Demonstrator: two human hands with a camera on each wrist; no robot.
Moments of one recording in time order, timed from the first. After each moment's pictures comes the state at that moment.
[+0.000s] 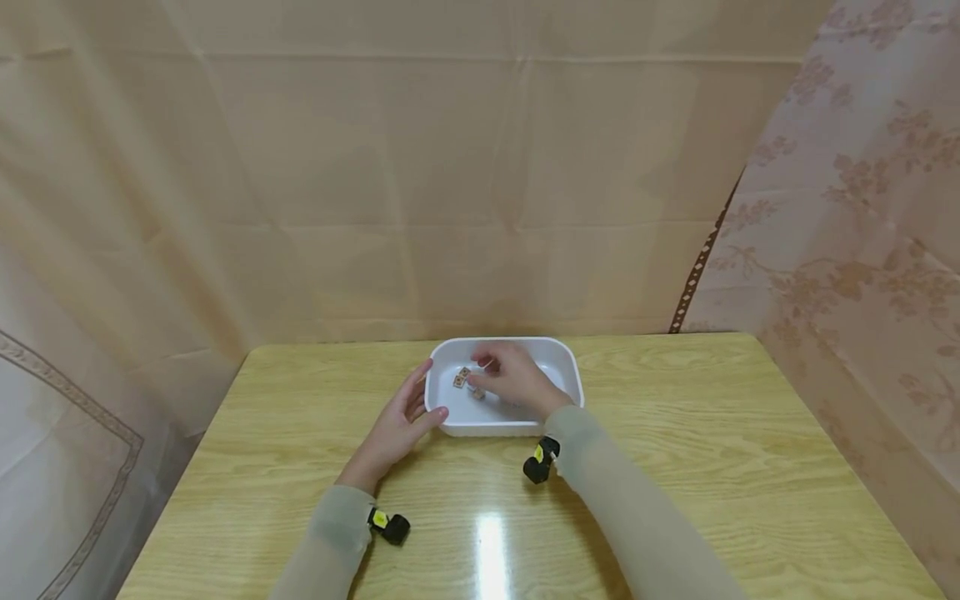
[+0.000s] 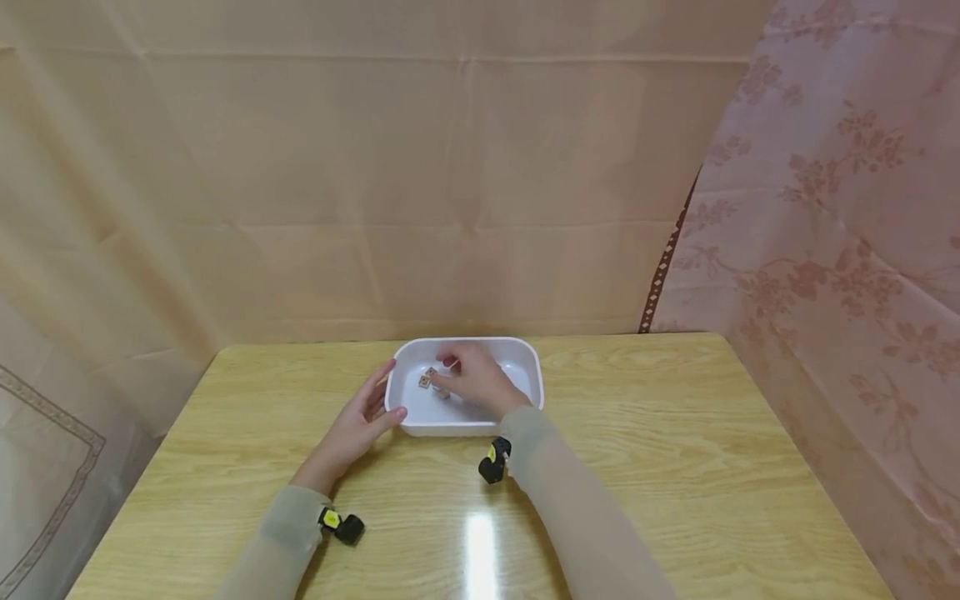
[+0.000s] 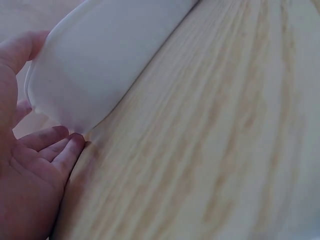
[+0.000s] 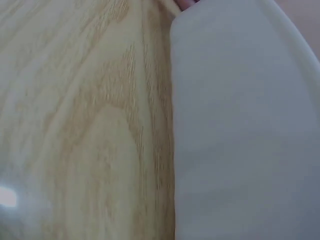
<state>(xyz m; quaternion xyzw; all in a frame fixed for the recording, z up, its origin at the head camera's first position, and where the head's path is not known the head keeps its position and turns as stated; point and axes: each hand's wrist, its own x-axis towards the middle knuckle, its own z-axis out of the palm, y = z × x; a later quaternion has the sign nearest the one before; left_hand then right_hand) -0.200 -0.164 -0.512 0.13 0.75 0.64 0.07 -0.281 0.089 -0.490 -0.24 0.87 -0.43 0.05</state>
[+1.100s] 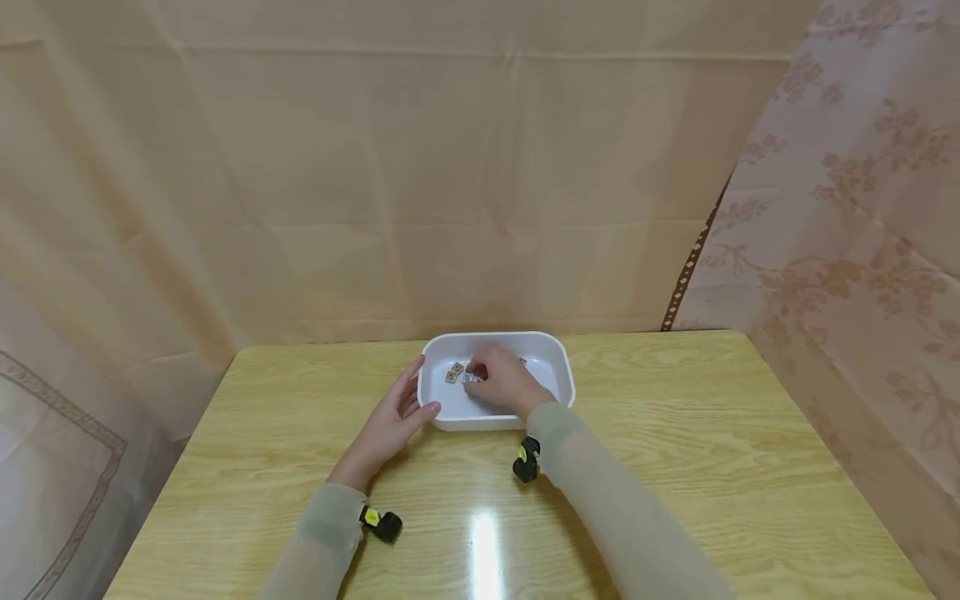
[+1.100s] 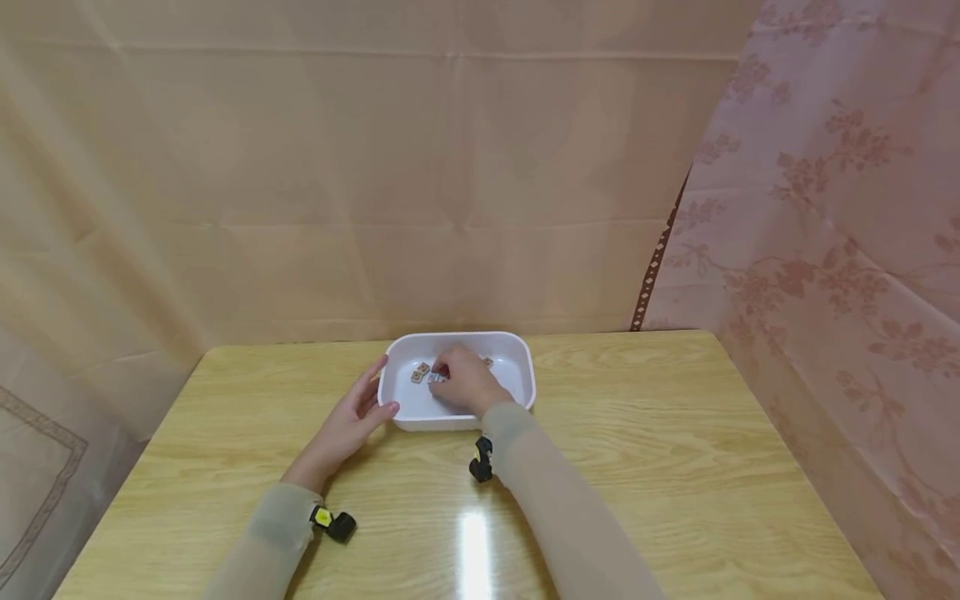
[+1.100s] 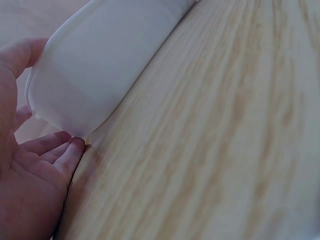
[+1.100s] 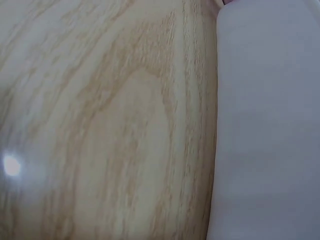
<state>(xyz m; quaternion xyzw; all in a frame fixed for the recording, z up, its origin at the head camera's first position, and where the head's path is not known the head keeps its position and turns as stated) -0.207 -0.160 -0.513 0.13 0.75 0.64 0.08 -0.282 0.082 -0.494 -0.22 0.92 -0.32 0.04</state>
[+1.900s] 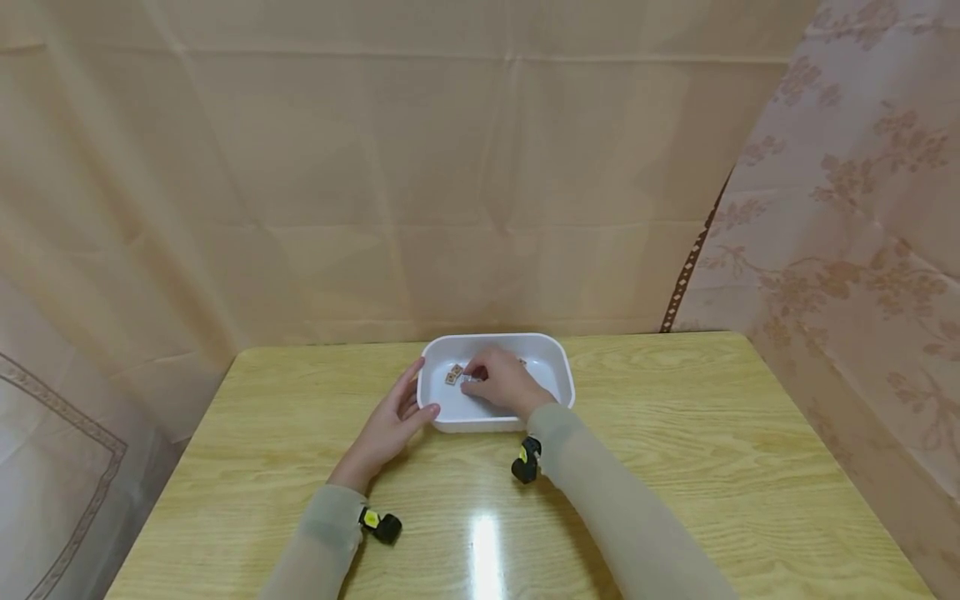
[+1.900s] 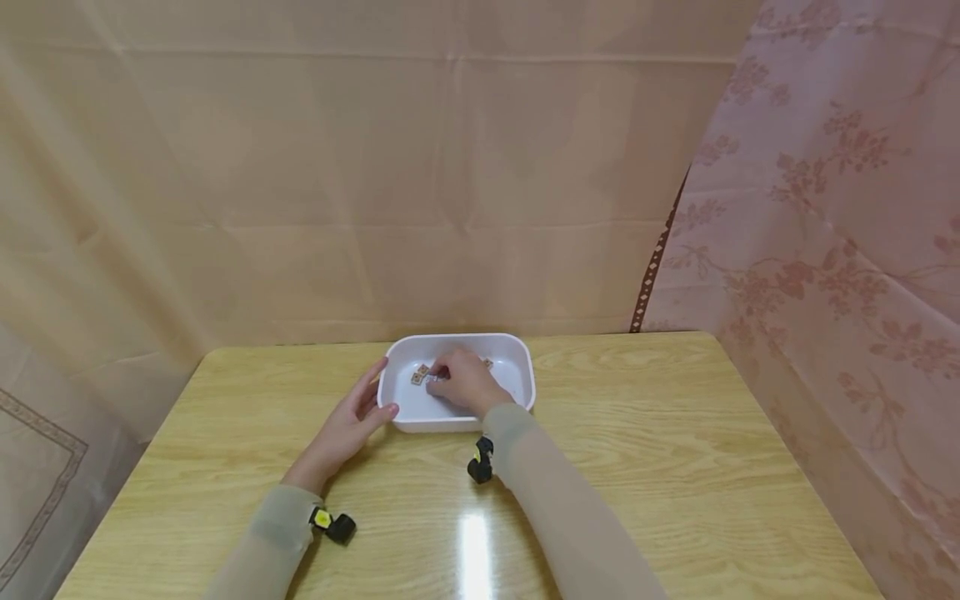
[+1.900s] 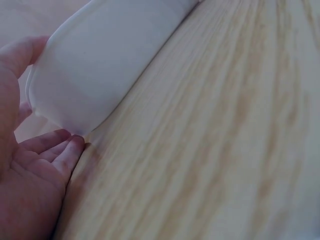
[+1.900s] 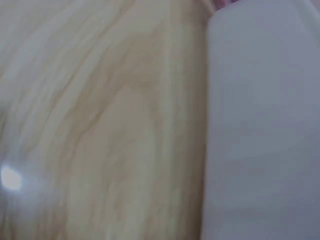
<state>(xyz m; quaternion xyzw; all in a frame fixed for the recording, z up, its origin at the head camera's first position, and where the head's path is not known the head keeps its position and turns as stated) -0.209 -0.162 -0.517 0.13 0.76 0.64 0.08 -0.283 0.083 -0.492 -0.21 0.91 -0.35 0.06</state>
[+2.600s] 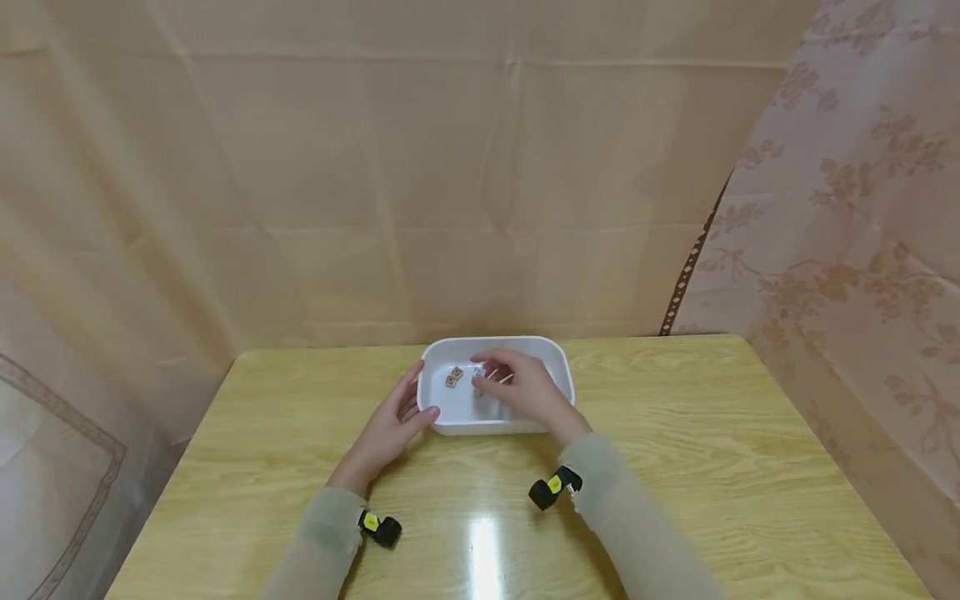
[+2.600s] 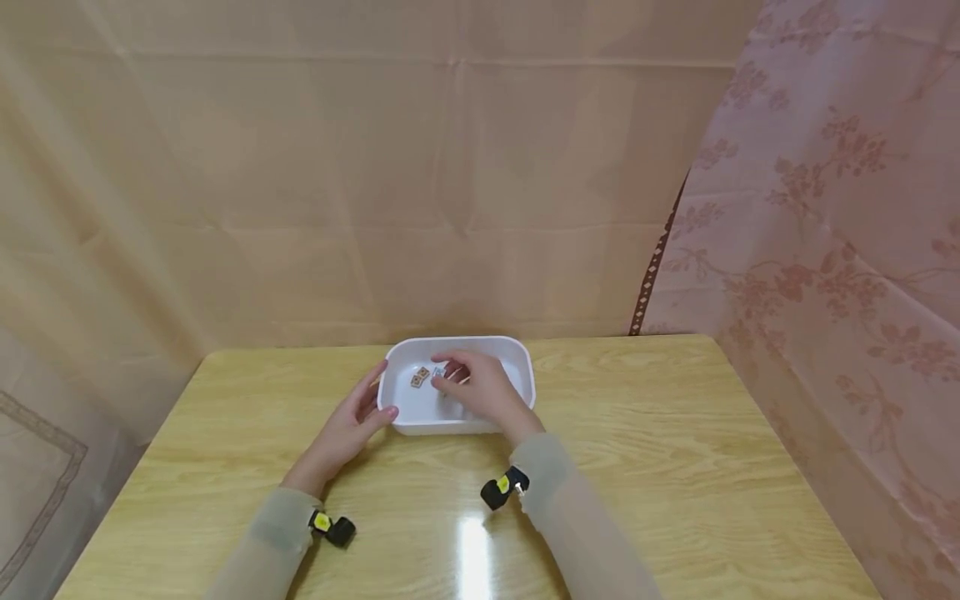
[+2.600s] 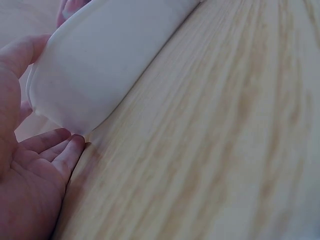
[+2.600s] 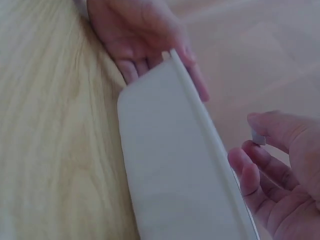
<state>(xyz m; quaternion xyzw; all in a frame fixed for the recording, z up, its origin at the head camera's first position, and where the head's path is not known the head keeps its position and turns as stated) -0.209 -0.162 -0.514 0.11 0.76 0.63 0.09 -0.239 0.113 -0.453 -0.20 0.85 -0.48 0.01</state>
